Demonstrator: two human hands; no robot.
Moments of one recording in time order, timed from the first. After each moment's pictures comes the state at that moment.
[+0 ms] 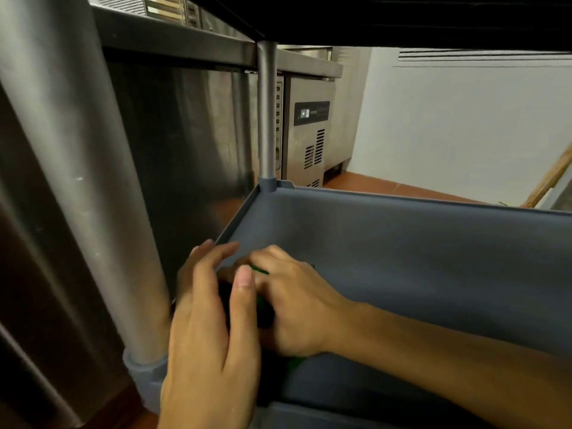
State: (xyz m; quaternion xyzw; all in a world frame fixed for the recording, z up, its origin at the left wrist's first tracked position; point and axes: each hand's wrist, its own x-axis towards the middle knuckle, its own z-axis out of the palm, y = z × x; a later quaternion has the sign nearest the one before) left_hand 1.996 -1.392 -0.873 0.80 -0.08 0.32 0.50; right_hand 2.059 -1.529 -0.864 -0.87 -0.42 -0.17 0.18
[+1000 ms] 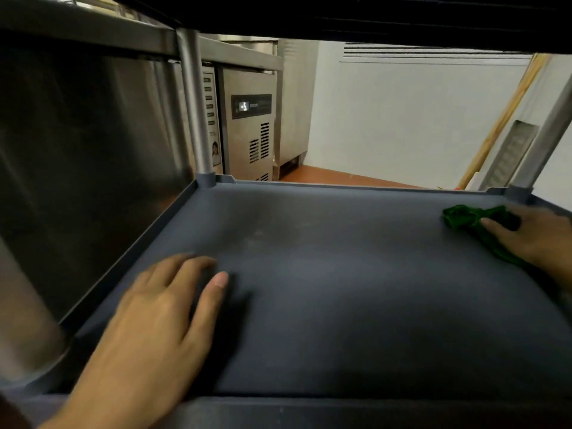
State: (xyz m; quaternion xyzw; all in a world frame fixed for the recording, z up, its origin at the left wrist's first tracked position) left_hand 2.000 -1.419 -0.855 0.94 -0.17 0.15 0.25; right_hand 2.016 -1.979 -0.866 -0.92 0.32 -0.24 0.01
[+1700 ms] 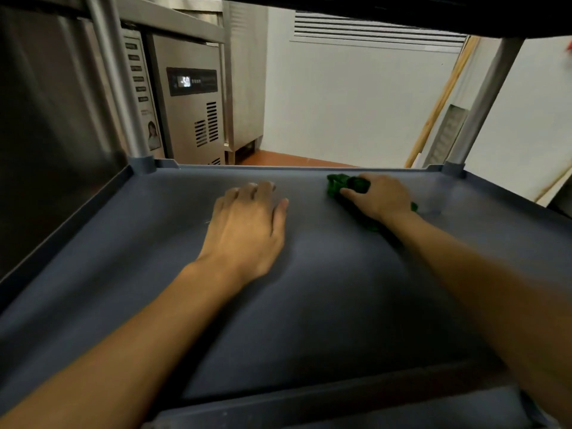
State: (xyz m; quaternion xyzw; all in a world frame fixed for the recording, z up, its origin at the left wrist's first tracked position) left_hand 2.081 -1.567 -0.847 0.92 -0.29 0.15 0.22; right_hand 2.100 -1.858 -0.862 -0.95 0.20 -0.23 0.09
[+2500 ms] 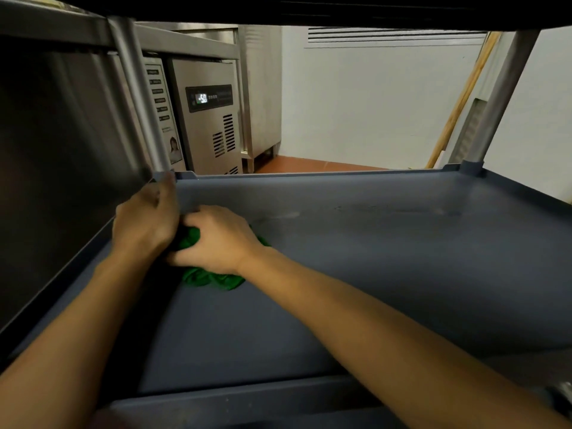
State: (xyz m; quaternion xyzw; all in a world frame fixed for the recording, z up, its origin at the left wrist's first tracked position) left_hand 2.139 -1.474 -0.835 0.91 -0.03 0.15 0.39; right_hand 2.117 -1.598 -0.871 -0.92 -0.20 -0.19 0.29
